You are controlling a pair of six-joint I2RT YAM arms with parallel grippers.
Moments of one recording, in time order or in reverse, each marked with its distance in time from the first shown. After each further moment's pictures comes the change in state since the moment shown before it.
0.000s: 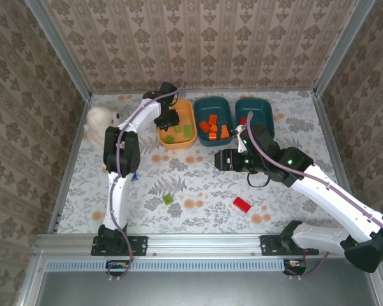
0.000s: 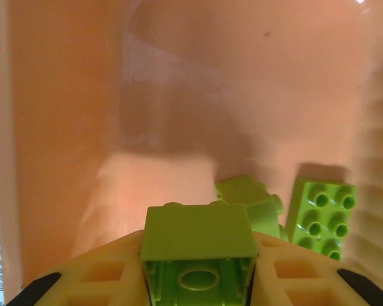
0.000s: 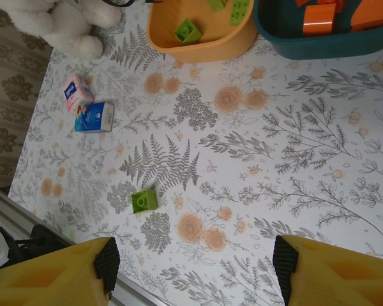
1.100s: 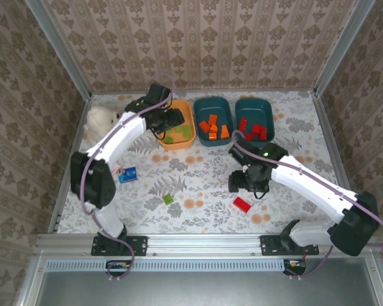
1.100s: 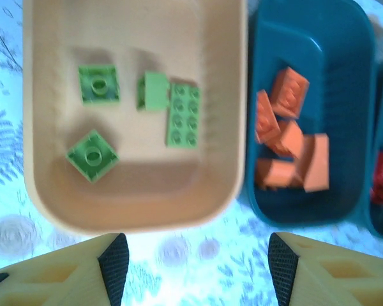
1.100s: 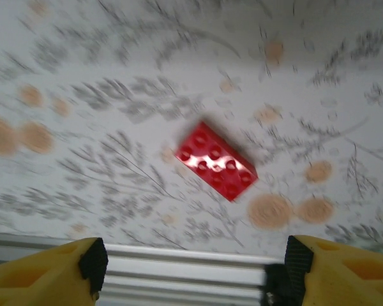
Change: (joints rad) left arm -0.095 -0.607 -0.521 0.203 0.111 -0.137; right arm 0.013 0.206 -0.071 -0.439 0.060 0.093
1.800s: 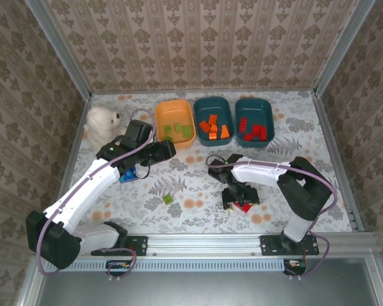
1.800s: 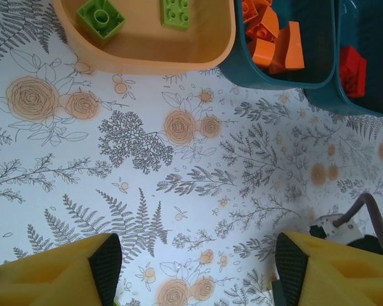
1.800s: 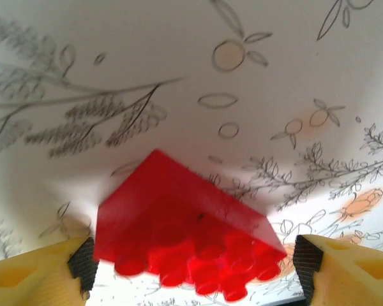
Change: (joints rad) left arm -0.061 -0.538 -0.495 0.045 0.073 0.000; right arm 0.056 0.405 -0.101 0.150 0.055 0.045
